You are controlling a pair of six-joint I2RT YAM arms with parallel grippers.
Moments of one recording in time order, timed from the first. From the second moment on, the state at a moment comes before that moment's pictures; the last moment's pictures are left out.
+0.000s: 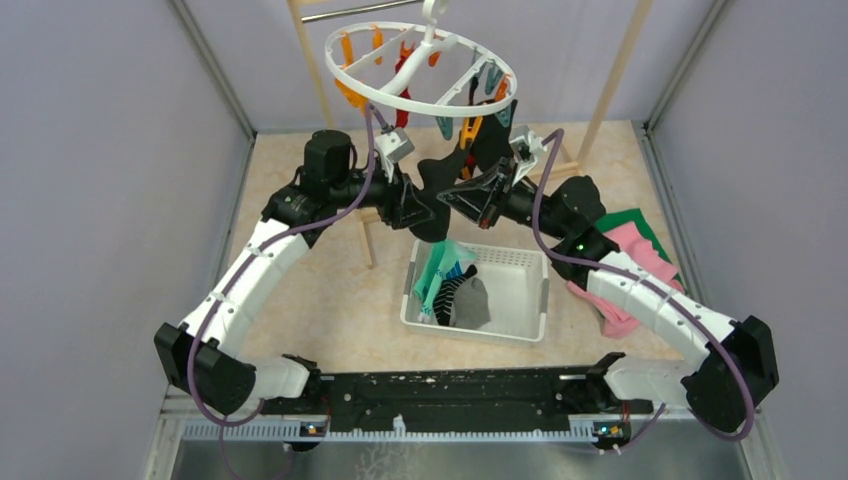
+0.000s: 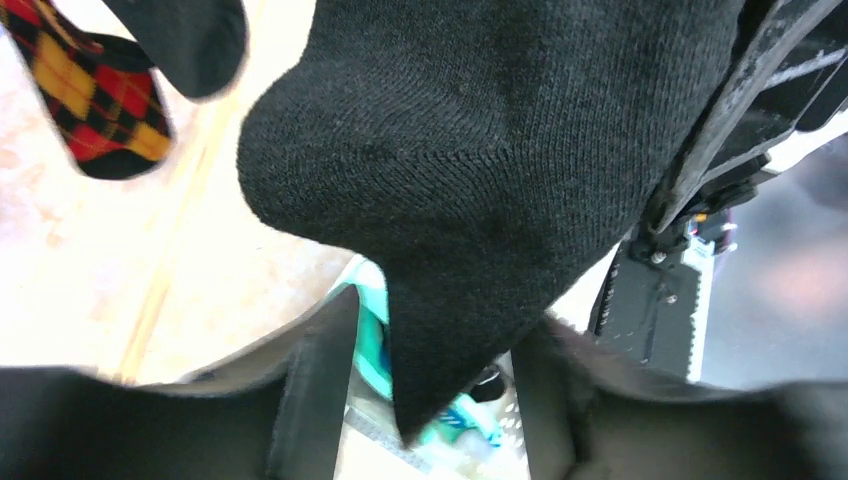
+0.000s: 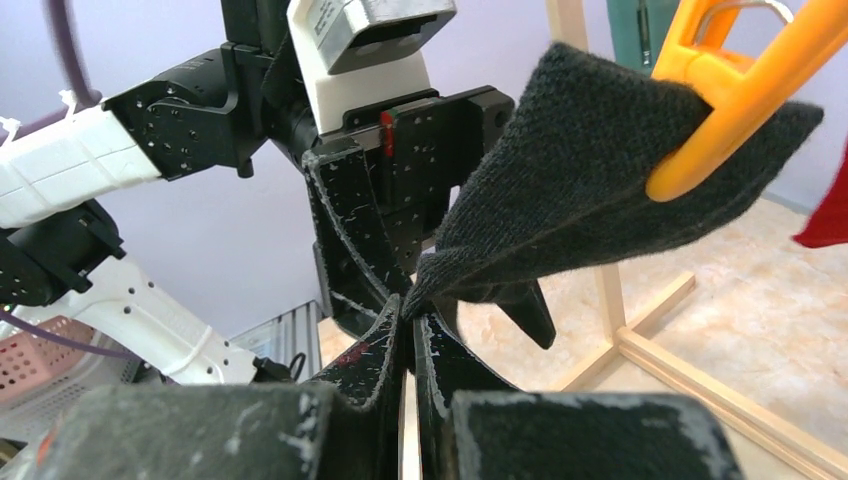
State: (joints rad) left arm -0.44 1.30 1.35 -0.46 0.77 0.07; right arm 0.65 1.18 0.93 0.56 -0.55 0.50
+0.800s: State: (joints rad) left arm -0.44 1.30 1.34 -0.41 0.79 0.07; right arm 0.66 1.14 1.14 0.21 -0.05 0.36
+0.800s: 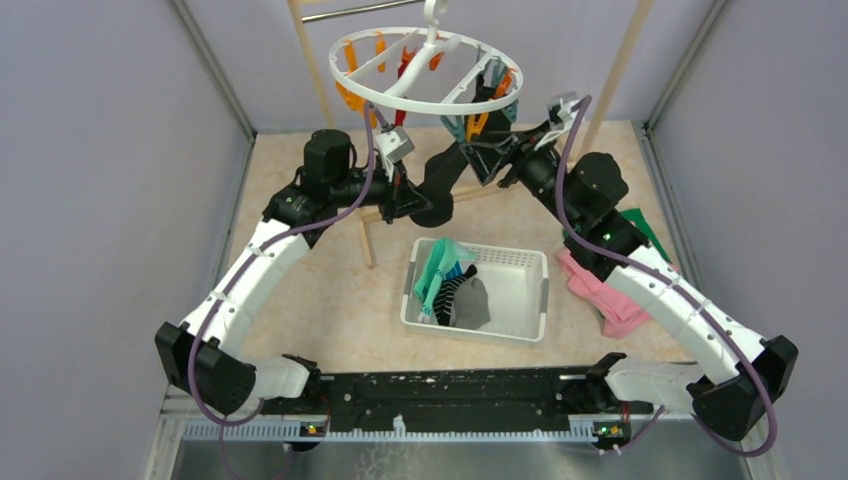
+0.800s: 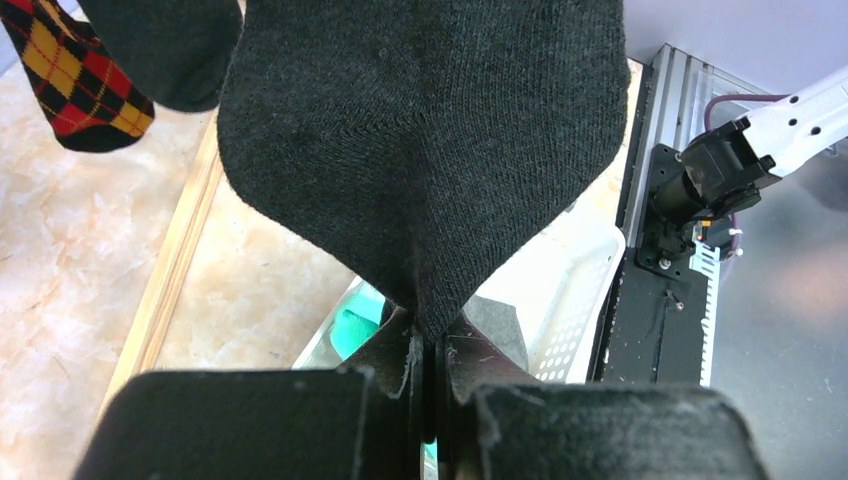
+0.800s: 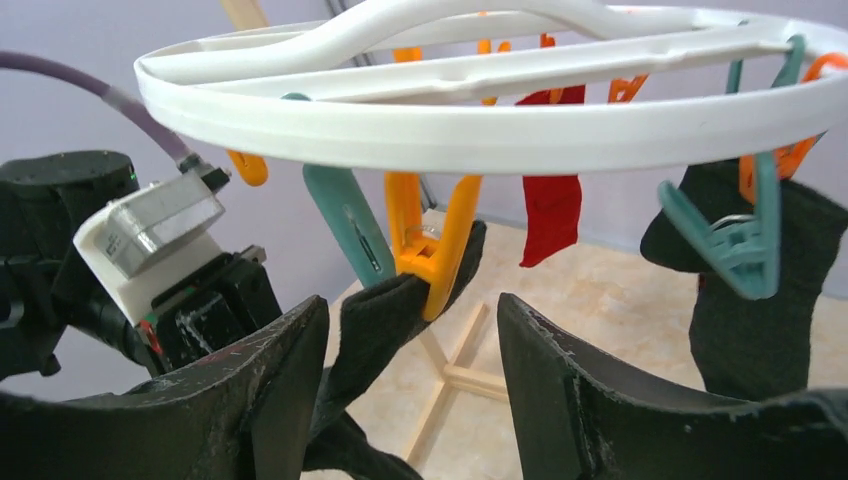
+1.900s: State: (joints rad) left arm -0.44 1.30 1.28 -0.39 0.79 0.07; right arm 0.66 1.29 1.36 0.15 0.02 0.34
